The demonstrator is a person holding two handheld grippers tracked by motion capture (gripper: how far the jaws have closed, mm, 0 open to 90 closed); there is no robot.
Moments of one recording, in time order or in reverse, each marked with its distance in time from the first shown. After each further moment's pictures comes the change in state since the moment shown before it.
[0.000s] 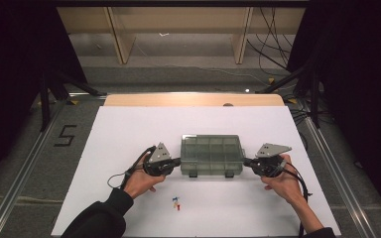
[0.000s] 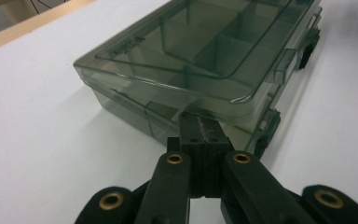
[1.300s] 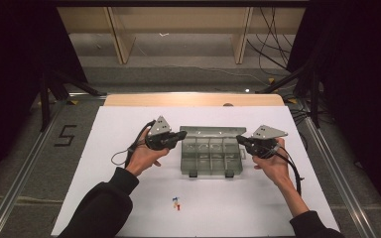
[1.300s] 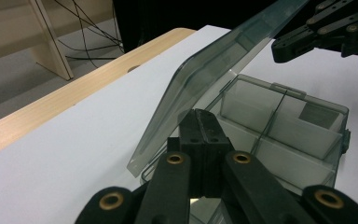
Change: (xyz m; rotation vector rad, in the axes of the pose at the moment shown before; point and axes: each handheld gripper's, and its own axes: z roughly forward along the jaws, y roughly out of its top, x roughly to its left) left arm 0.036 0.057 0.005 -0.146 0.017 -0.011; right arm -0.023 0.038 0.021 -0.171 -0.113 0.000
